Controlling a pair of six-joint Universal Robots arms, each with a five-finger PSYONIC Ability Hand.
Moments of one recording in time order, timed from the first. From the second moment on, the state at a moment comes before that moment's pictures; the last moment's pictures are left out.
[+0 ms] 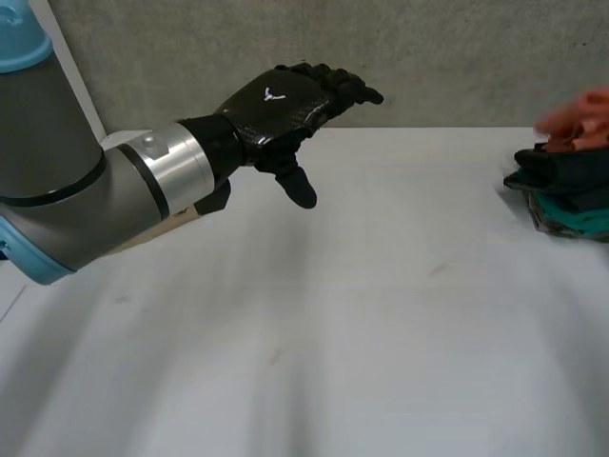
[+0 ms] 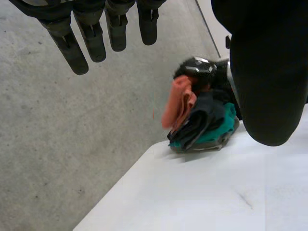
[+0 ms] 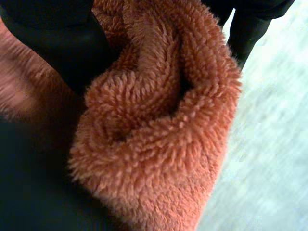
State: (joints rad) left arm 4.23 -1.96 -1.09 3.07 -0.93 3.31; right arm 1.29 -0.59 0.87 -0.79 1.01 3.05; left_hand 0.19 0.21 0.21 0.20 0.05; right_hand 1.01 1.14 1.17 1.20 0.95
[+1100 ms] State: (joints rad) left arm 4.13 -1.83 -1.09 3.14 -1.03 3.25; right arm 1.09 -1.24 1.25 -0.26 1.19 2.62; left_hand 0.19 0.21 0.21 0.20 0.05; right_hand 0.23 0.21 0.21 0.21 0.05
